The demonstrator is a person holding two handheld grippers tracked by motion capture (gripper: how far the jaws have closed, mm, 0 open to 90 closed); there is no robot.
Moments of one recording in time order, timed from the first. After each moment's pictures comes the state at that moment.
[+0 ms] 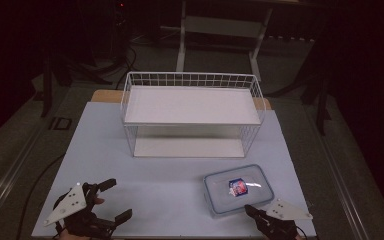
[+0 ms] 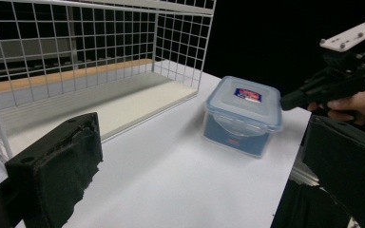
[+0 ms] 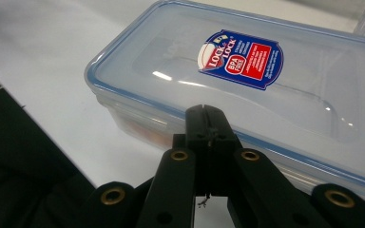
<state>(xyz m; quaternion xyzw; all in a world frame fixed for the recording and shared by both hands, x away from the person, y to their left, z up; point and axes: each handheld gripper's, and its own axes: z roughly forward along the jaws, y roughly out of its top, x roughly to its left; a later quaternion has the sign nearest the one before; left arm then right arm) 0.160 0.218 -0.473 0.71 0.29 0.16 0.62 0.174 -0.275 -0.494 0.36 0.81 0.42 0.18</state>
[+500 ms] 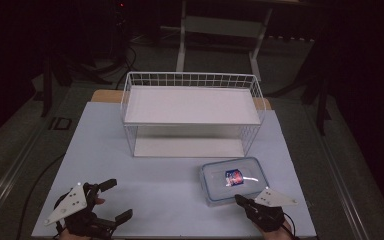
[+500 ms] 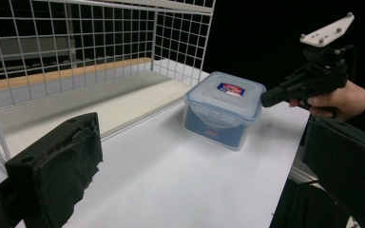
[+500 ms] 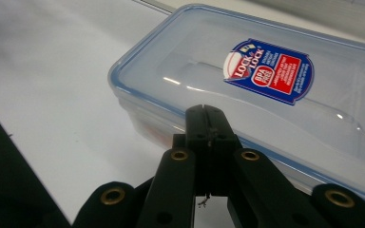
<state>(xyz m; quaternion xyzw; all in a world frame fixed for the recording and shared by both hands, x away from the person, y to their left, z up) 0.161 0.217 -0.474 0.71 0.29 0.16 0.62 0.202 -0.252 -0.495 0.35 0.82 0.43 0.18</state>
